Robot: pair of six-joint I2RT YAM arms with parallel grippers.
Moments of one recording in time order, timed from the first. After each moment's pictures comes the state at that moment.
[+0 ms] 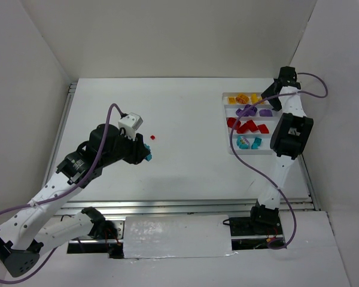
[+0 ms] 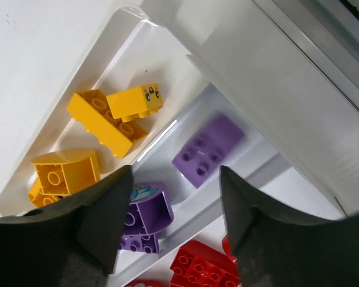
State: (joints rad) left arm -0.62 0.91 1.01 -0.61 0.06 -0.21; right arm -0.28 2.34 2.12 -0.69 0.12 0.59
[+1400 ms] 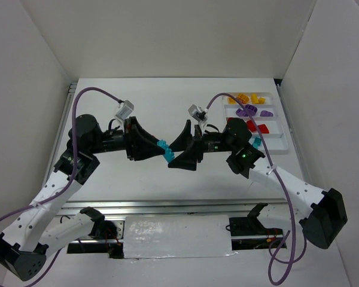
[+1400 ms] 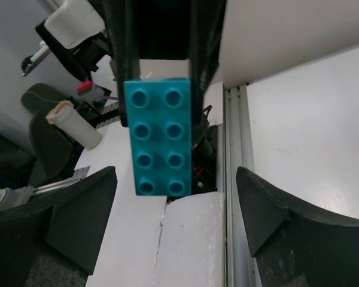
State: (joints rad) left arm -0.47 0.91 1.00 -0.06 0.90 -0.54; right arm 0.68 1.12 0.85 0.42 -0.94 0.60
